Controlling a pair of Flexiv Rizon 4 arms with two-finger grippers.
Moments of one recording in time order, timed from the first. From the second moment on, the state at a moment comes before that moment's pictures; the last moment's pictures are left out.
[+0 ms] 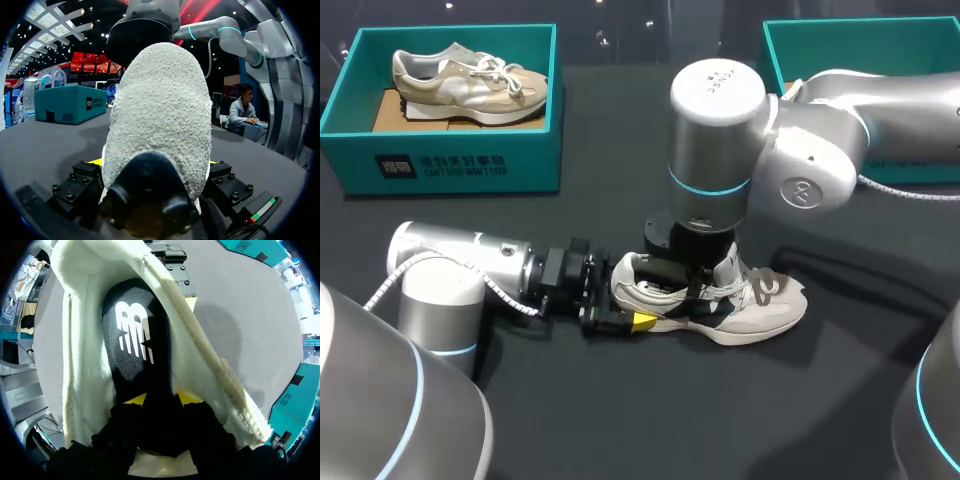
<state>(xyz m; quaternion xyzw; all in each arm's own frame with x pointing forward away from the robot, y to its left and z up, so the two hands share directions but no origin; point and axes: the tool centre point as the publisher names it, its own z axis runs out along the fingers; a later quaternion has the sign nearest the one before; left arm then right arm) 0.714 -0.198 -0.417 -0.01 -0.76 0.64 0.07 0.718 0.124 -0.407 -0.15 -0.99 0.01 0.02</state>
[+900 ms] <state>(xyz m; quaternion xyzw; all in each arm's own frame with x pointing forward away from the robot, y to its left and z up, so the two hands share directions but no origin) 0.712 -0.197 -0.417 -0.02 -0.76 0.64 0.07 0.706 0.129 -0.395 -0.11 -0.99 -0.05 0.02</state>
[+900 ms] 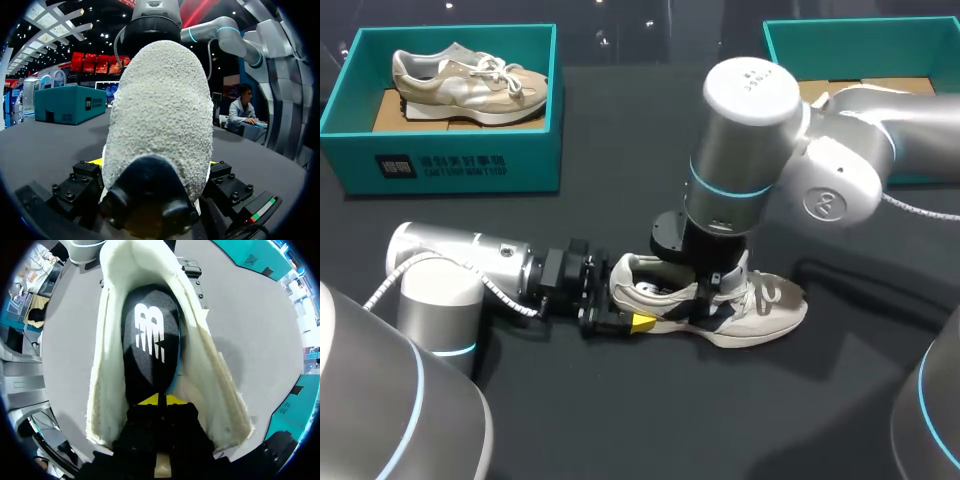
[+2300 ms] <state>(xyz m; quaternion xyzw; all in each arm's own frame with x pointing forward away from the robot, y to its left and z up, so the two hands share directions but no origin) 0.713 -0.198 -0.416 -0.01 -0.76 0.64 0.07 0.720 0.110 -0.356 0.00 -0.96 -0.28 -0.03</state>
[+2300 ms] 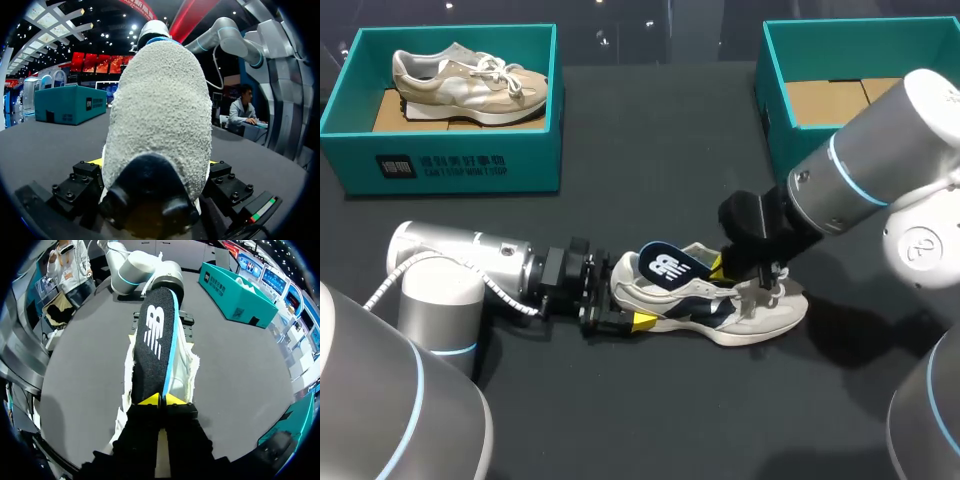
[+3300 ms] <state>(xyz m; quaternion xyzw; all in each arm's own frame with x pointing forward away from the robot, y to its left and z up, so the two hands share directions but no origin) 0.713 -0.197 -0.417 -0.01 -0.76 0.64 0.07 0.715 0.183 -0.319 0.08 -0.96 -0.26 0.02</state>
